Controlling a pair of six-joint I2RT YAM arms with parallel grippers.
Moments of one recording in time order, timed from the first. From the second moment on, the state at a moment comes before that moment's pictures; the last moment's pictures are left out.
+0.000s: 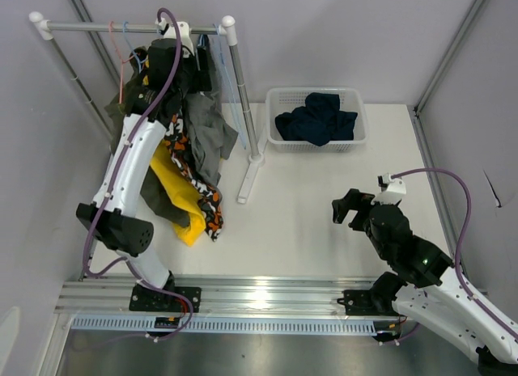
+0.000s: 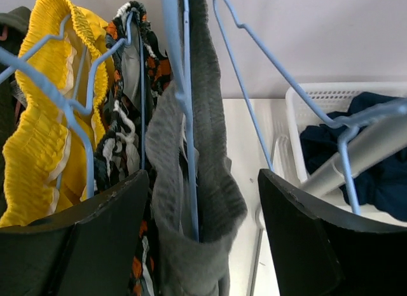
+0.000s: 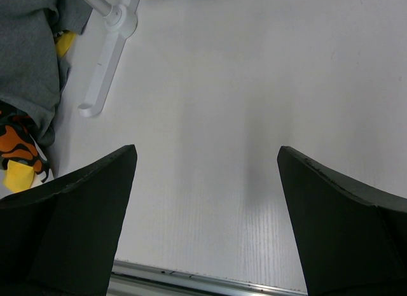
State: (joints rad) left arm -0.29 1.69 2.05 -0.66 -0.24 -0.12; right arm 0.78 0.53 0.67 -0.57 0.54 0.62
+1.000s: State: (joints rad) left arm -0.25 1.89 2.27 -0.74 -0.23 -0.17; right arm 0.79 0.55 0.65 -0.55 0.56 0.60
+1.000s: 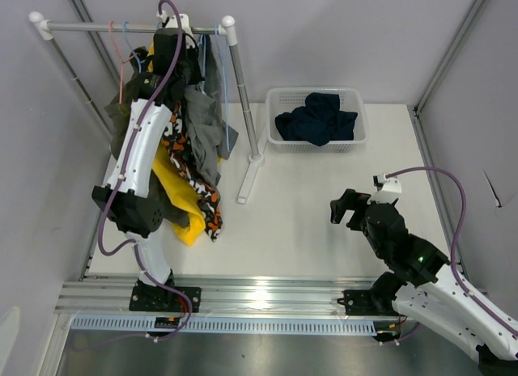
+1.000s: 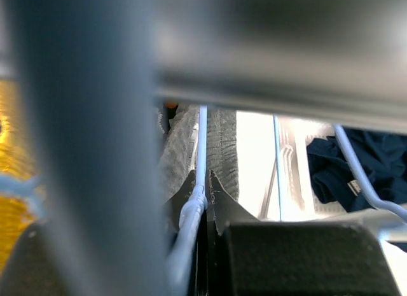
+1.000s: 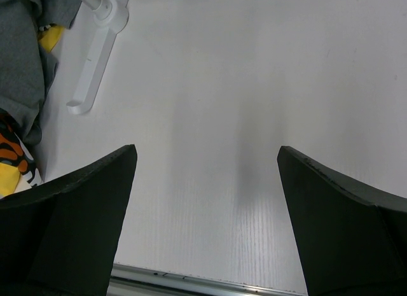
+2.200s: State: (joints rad) left arm -0.26 1.43 2.13 -0.90 -0.14 -0.30; right arm 1.44 1.79 1.71 -0.08 0.63 0.27
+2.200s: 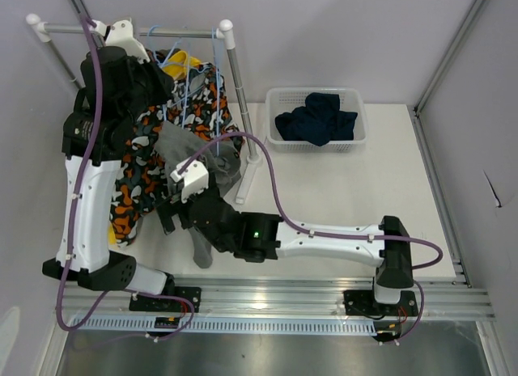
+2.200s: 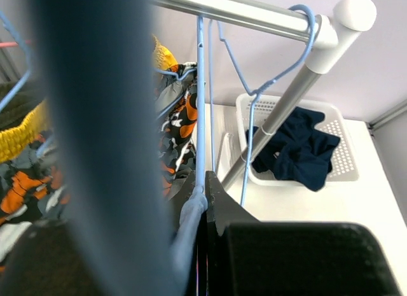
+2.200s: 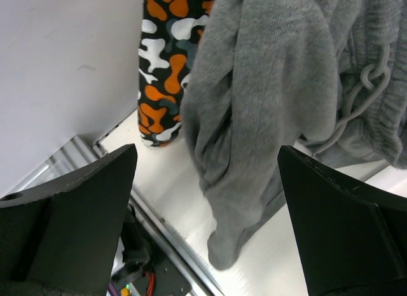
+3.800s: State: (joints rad) left arm -0.26 0.66 1.33 -0.92 -0.01 -0.30; right arm 0.80 1.40 1.88 -0.04 0.76 0.00
